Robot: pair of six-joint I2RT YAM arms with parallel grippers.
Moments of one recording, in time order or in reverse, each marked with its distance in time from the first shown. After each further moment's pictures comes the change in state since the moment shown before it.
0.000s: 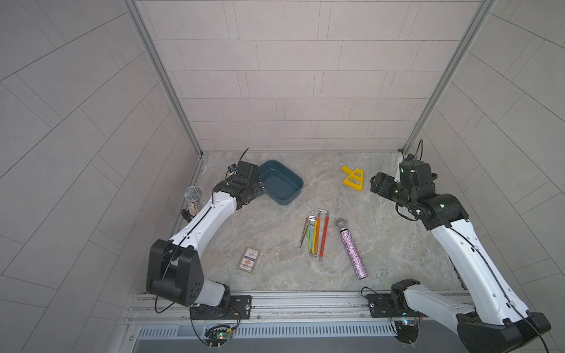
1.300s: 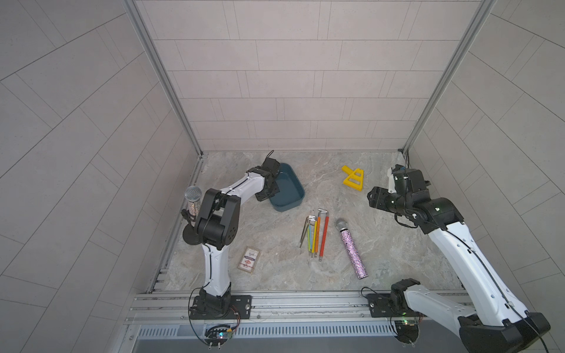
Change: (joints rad) left arm -0.040 0.512 0.288 -0.007 0.055 0.006; right arm 0.019 -0.023 -0.083 -0.054 -0.085 -0.081
